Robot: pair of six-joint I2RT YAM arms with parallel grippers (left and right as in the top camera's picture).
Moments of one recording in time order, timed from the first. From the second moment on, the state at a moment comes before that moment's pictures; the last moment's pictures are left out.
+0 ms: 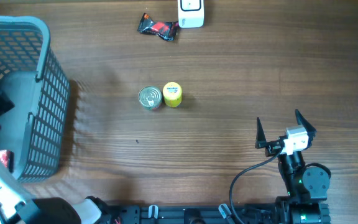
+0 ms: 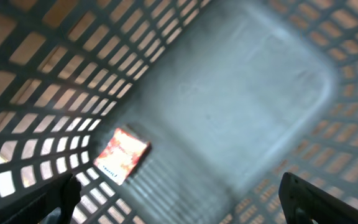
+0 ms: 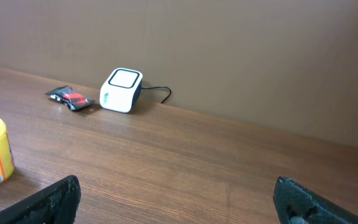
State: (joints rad) left arm 0.74 1.48 1.55 -1.15 -0.10 0.09; right arm 0.01 0.02 0.01 0.00 -0.15 -0.18
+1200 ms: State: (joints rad) left arm 0.88 1.50 1.13 -0.87 -0.18 0.40; right arm 0.01 0.02 0.01 0.00 -0.15 -0.18
